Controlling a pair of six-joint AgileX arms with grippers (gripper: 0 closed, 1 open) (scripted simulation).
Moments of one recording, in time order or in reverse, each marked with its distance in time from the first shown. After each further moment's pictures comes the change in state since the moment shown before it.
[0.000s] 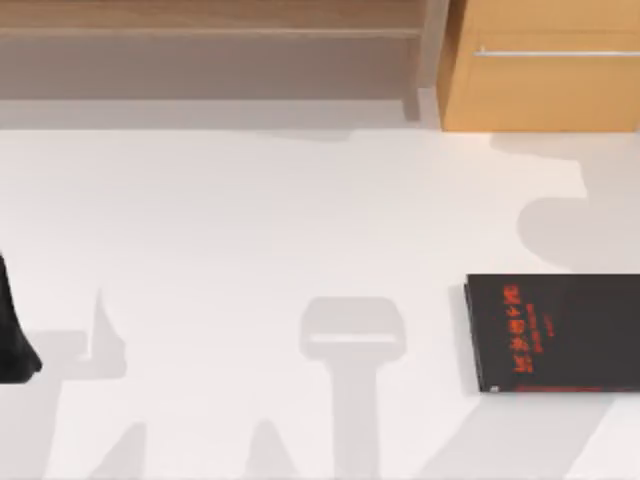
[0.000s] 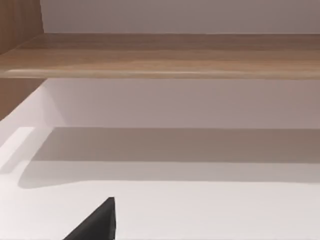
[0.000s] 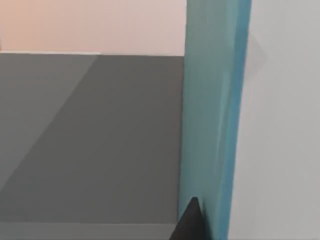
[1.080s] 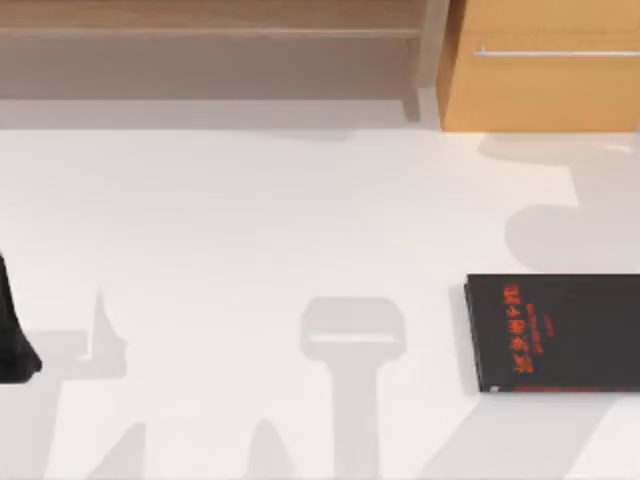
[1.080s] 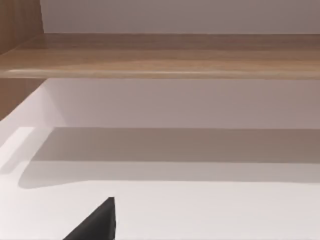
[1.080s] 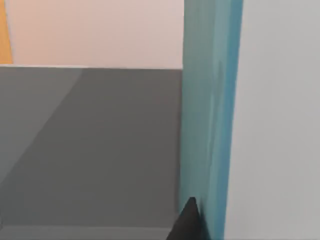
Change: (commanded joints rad) left arm 0.000 0.000 0.000 0.000 0.000 0.000; right arm -0.007 -0.043 -0.025 -0.015 -0.010 0.003
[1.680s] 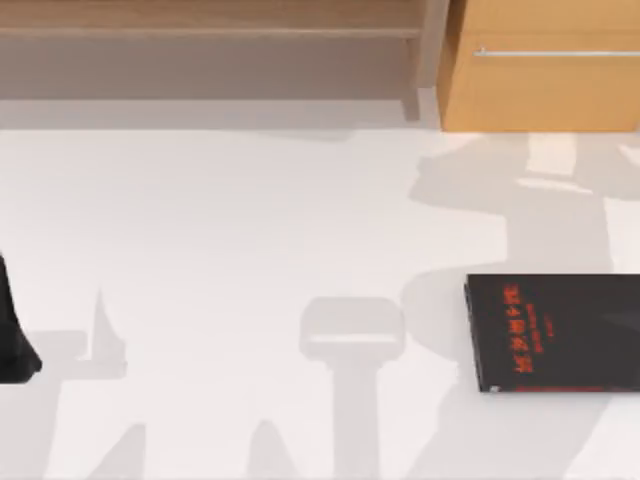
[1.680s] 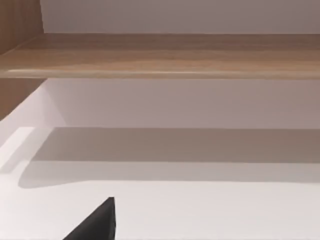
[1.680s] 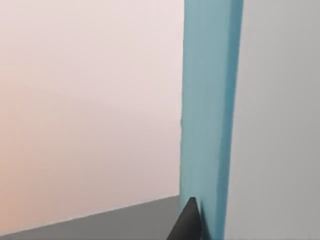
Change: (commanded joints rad) left arm 0.000 0.000 0.000 0.000 0.000 0.000; right arm -0.010 -0.226 -0.088 -0.013 0.204 0.197
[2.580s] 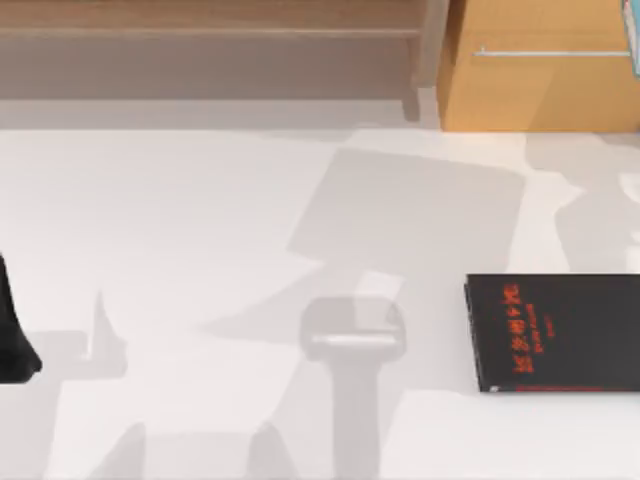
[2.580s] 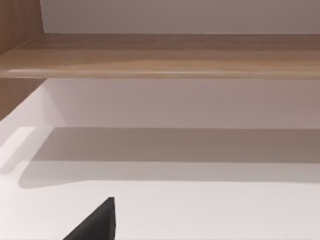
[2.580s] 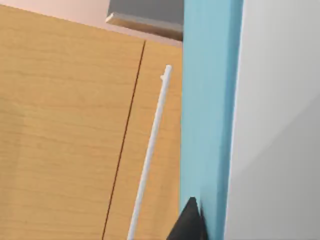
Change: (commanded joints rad) left arm 0.000 0.000 0.000 0.000 0.000 0.000; right arm 0.655 -0.624 -0.786 -0.156 0.651 1.195
